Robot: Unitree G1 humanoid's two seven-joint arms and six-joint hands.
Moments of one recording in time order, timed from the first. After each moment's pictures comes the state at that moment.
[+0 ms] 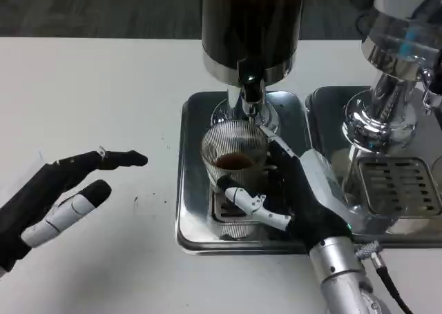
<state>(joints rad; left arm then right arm) -0.06 0.57 0.14 0.63 -0.15 -0.90 -0.64 -0.11 -0.07 0.33 0.31 -0.52 -0.15 -0.29</state>
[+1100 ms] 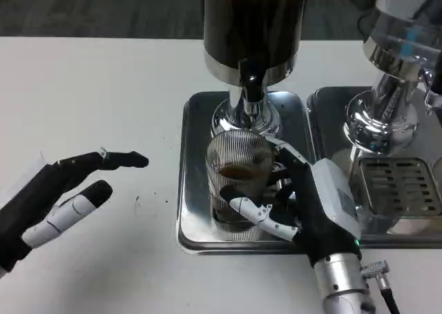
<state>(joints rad) -0.06 0.57 0.14 0.62 -0.15 -0.89 -0.64 -0.05 -0.07 0.35 0.31 -0.56 -0.20 -0.44</state>
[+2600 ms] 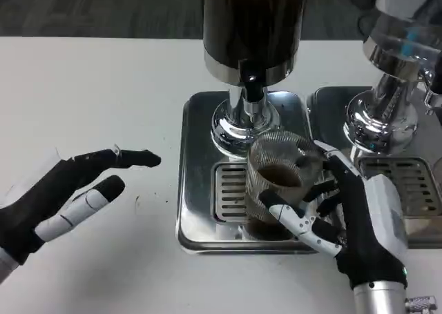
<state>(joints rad) -0.11 0.56 0.10 0.66 -0.15 -0.89 -0.65 0.17 -0.09 0.26 0.07 -0.58 -0.22 -0.47</state>
